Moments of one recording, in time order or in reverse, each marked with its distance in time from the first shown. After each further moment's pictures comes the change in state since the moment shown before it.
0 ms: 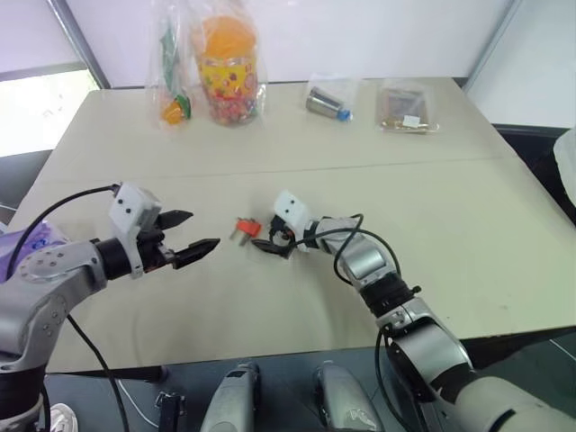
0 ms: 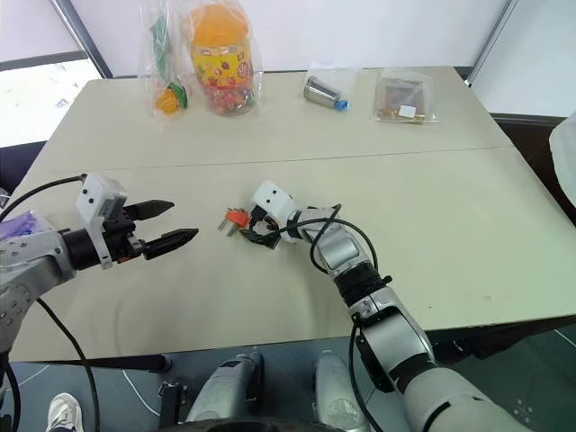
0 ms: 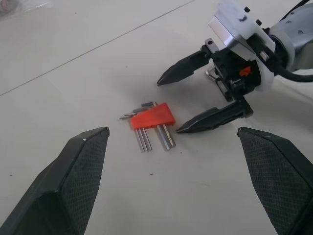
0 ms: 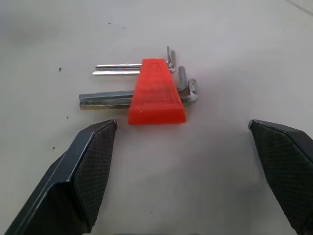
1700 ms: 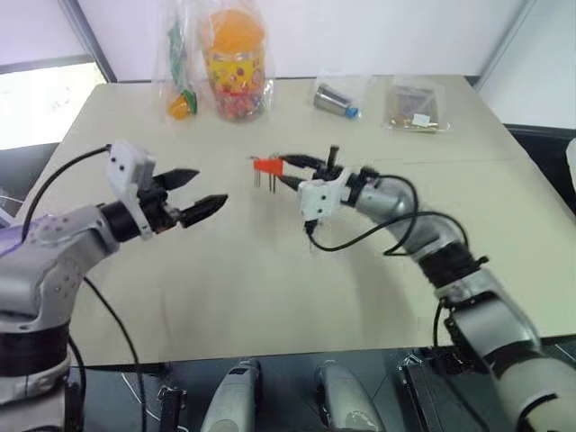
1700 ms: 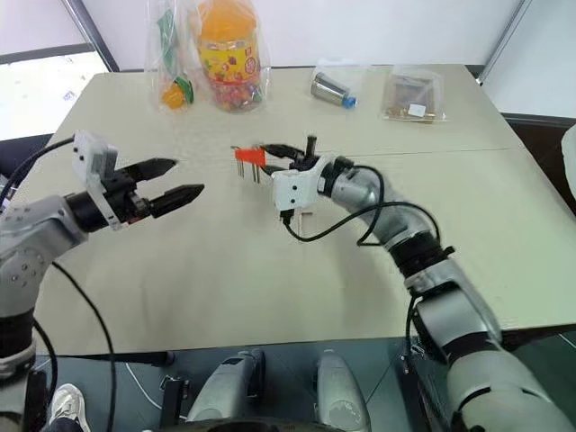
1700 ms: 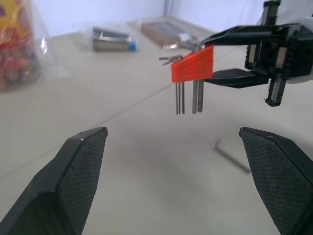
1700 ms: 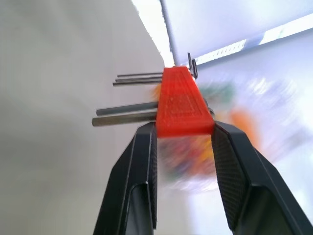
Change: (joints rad) left arm -0.324 -0.111 -0.032 0.162 -0.060 0.004 0.002; right arm -0.218 -0.436 0.061 -0.049 -0.377 -1.049 -0.357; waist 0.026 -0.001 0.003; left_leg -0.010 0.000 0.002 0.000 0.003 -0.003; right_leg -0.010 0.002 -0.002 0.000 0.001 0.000
